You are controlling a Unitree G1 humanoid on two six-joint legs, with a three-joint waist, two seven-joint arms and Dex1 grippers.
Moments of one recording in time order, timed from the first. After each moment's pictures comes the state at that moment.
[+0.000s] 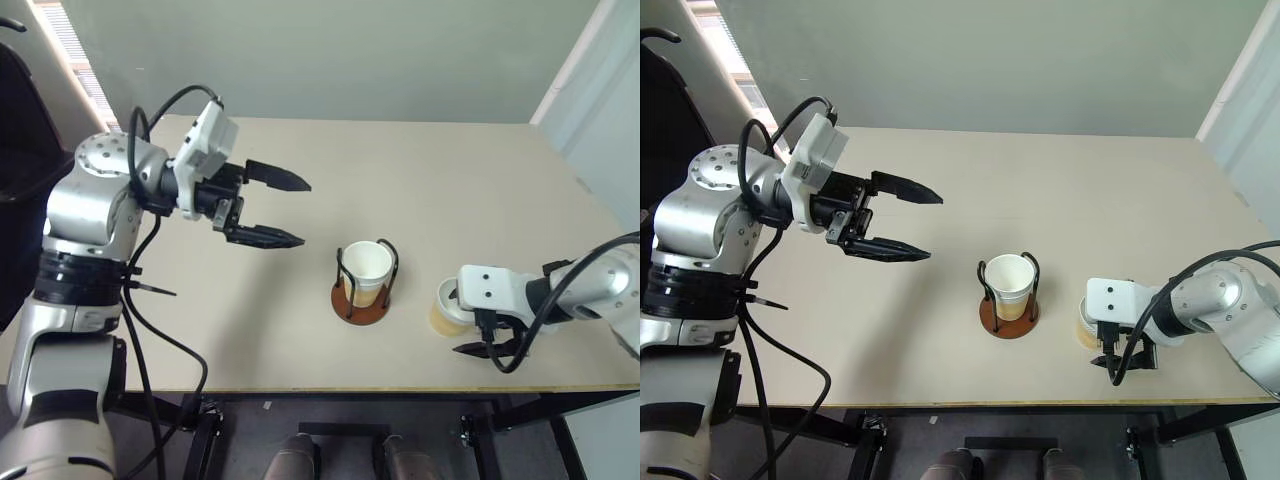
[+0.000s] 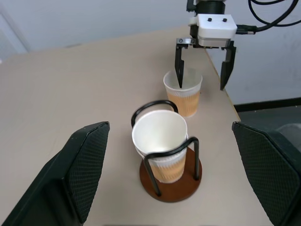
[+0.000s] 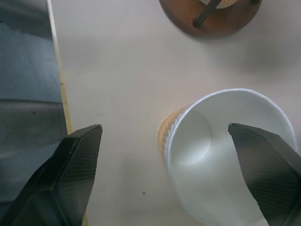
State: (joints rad) left arm -0.95 0.84 -0.08 0.16 -0.52 0.44 -1.54; right arm -0.50 -1.27 0.32 -0.59 0.28 0.78 1.12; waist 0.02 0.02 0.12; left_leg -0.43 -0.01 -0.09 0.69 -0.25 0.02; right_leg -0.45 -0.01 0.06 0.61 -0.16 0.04
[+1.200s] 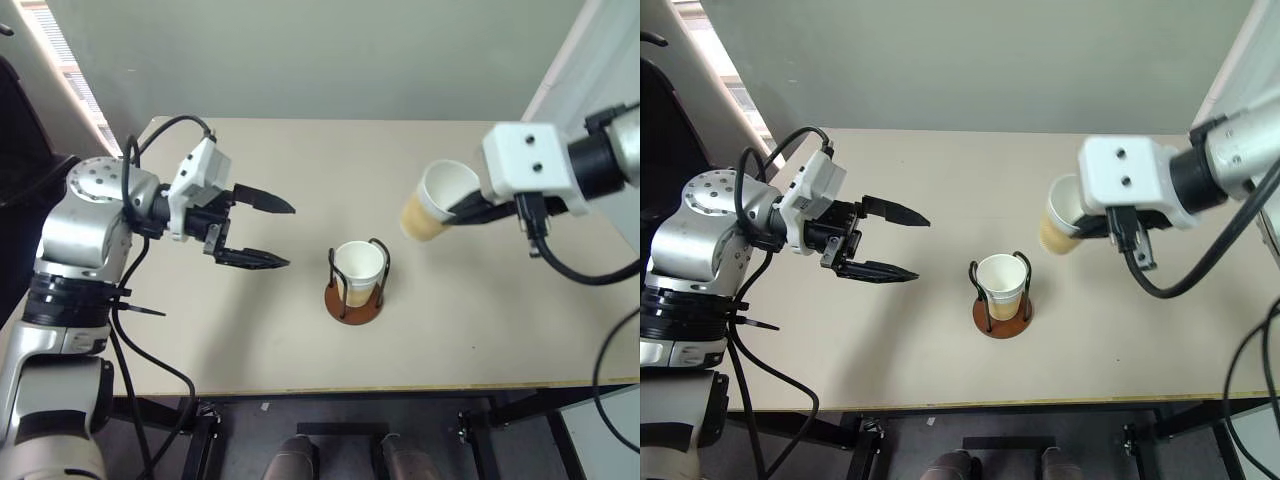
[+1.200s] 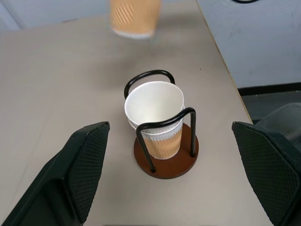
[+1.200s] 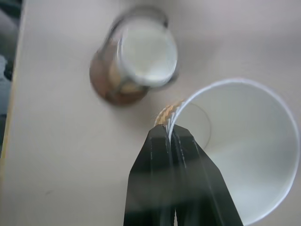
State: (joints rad) left arm -0.86 0.87 -0.07 0.15 -0.47 0.37 -1.57; right arm -1.21 -1.08 0.31 -0.35 0.23 0.70 1.50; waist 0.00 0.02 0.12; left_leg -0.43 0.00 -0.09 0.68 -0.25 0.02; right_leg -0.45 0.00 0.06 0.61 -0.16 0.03
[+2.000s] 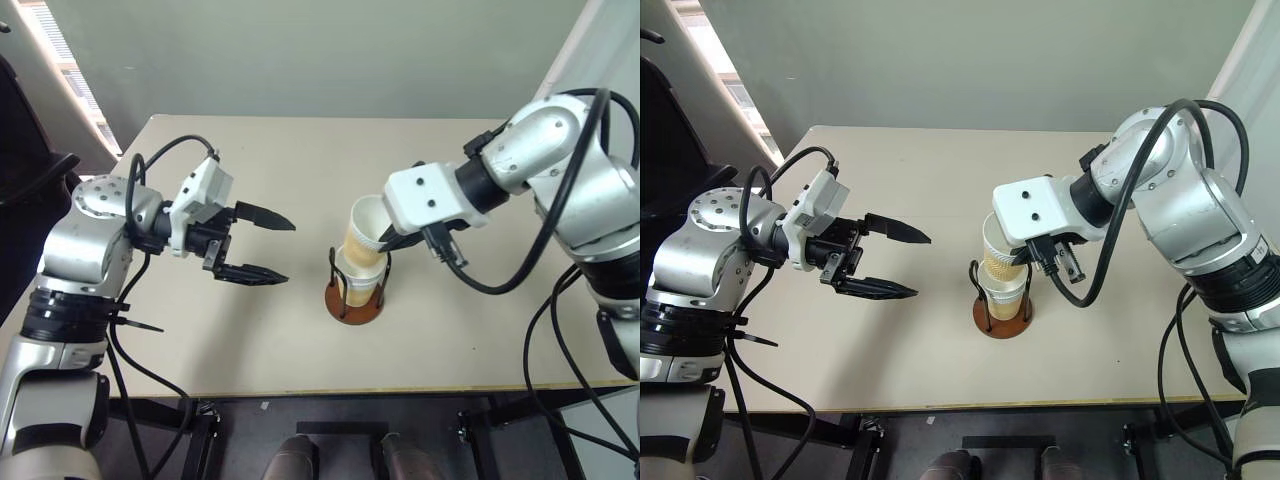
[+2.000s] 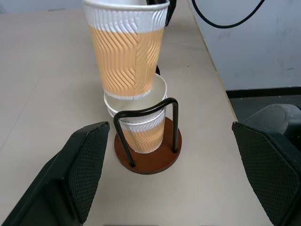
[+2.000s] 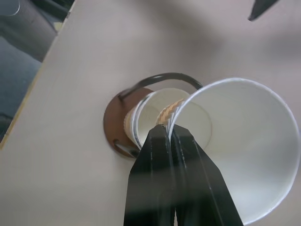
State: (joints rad) left arm -0.79 0.89 -0.06 0.09 -0.50 0.40 -1.56; right arm -1.23 -0.82 0.49 -0.24 0.09 0.55 1.55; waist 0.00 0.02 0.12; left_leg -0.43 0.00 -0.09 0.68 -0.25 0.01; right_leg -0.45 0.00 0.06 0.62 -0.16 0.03
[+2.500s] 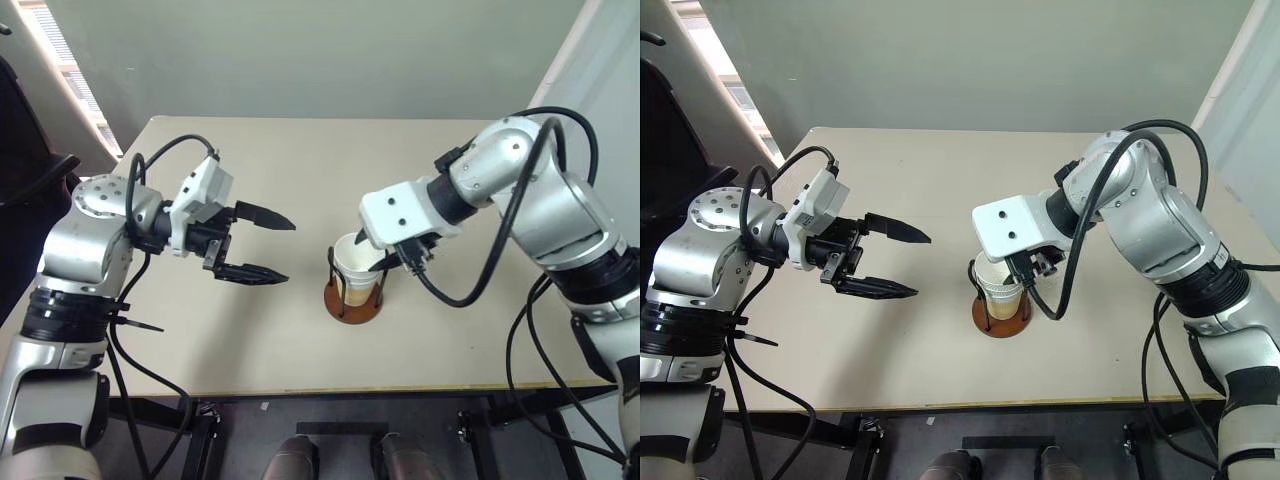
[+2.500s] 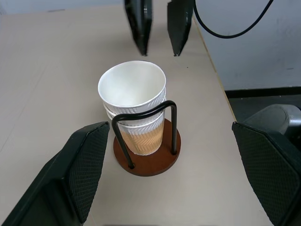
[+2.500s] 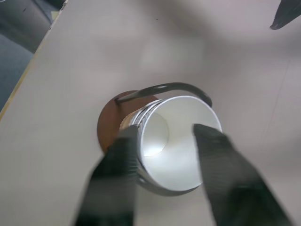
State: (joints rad) left arm -0.79 0.89 -0.06 0.09 -0.50 0.41 -1.56; right arm -1.20 -0.72 0.53 -0.21 -0.01 0.53 1.51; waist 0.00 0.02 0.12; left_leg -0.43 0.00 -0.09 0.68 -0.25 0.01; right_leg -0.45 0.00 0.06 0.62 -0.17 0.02
